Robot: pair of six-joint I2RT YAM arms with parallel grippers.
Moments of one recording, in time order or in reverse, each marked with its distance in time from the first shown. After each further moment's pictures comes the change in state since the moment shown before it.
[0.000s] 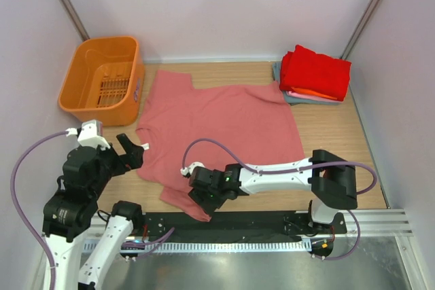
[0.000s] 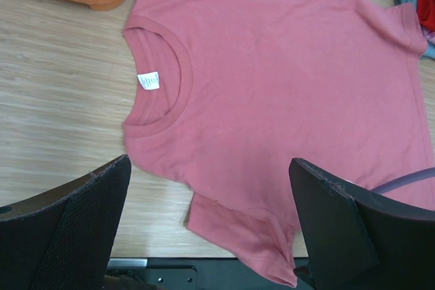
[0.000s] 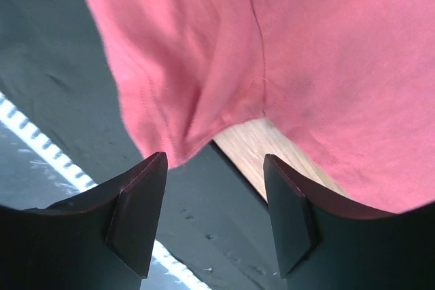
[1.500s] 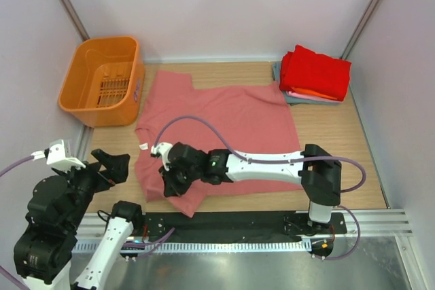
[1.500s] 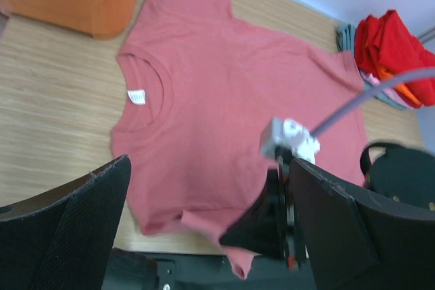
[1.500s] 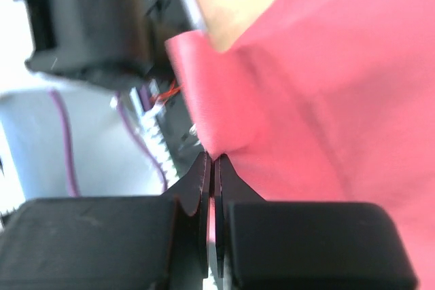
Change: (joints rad) left arm 0.000 -0.083 0.224 -0.136 -0.027 -0.060; right arm -0.044 0.117 0.292 0.264 -0.235 -0.038
